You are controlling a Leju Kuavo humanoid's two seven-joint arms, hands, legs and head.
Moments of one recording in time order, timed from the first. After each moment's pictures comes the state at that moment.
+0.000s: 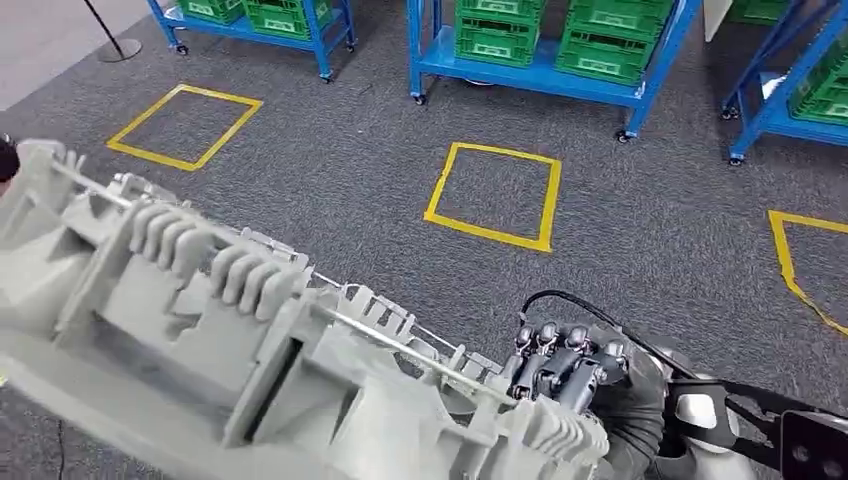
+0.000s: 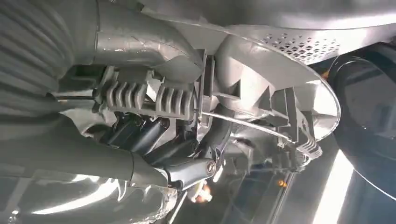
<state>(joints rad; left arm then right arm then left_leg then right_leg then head) 0.02 -0.35 1.39 -1.22 -1.26 -0.76 -0.57 -0.21 -0.19 0.41 -2.05 -0.30 0.72 -0.44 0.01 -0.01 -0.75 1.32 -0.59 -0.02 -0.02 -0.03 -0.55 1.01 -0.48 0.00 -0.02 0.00</state>
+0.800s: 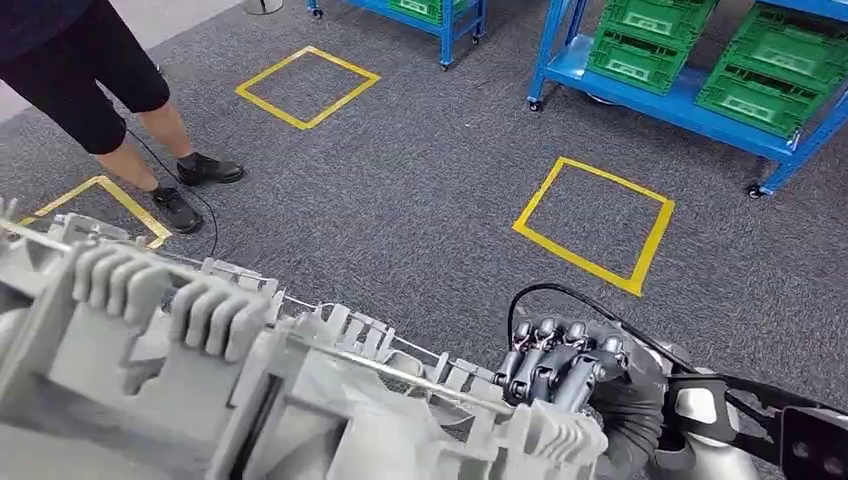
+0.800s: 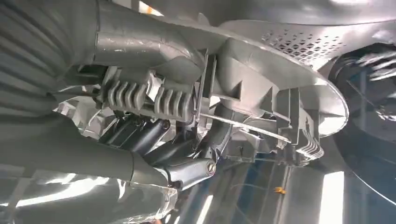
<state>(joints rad) 0.02 -0.35 1.41 -1.20 -1.26 -0.75 -0.58 -0.25 -0.18 0.43 -2.03 -0.30 0.72 -0.44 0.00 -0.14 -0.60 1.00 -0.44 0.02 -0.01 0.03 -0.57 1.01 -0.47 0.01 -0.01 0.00</state>
